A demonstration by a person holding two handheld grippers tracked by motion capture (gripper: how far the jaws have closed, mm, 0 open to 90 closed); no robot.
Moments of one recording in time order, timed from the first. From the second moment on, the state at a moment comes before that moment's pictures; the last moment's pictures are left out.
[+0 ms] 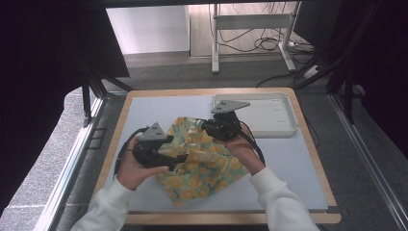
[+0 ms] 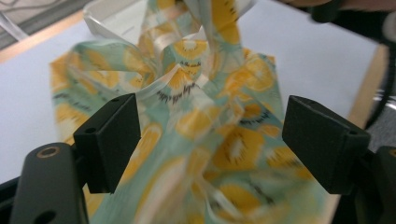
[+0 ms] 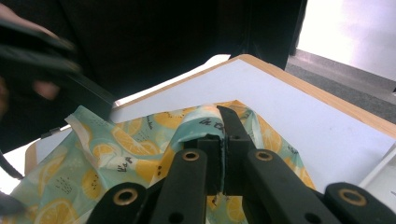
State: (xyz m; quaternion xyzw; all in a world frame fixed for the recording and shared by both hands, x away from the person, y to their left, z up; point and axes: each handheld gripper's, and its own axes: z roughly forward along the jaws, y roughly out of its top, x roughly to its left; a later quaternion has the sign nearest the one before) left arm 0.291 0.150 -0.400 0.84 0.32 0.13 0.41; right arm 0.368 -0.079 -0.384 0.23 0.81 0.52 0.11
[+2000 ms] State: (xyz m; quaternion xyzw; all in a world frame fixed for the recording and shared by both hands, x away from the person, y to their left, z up) left arm 0.303 0.212 -0.388 0.76 0.36 0.17 0.52; right arm 0.346 -0.099 -0.473 0.24 0.87 0.43 0.04
